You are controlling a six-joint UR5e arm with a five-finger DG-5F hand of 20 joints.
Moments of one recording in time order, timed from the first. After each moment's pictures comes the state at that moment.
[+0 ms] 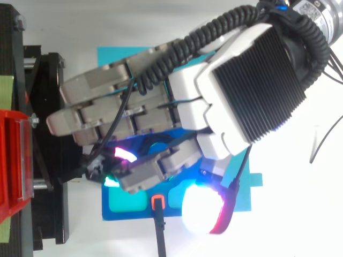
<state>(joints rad) -0.09 -2.37 -1.06 -2.40 -2.35 -1.55</state>
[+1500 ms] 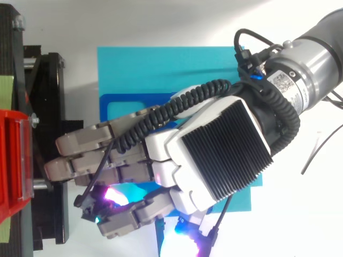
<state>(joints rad) 0.00 -2.37 -1.12 -2.46 -2.19 -1.57</state>
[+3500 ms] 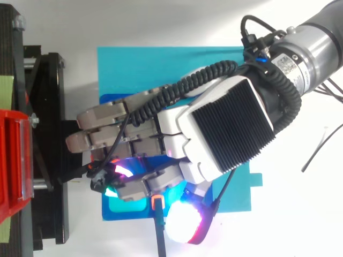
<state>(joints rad) -0.04 -2.37 -1.17 -2.41 -2.22 -1.58</state>
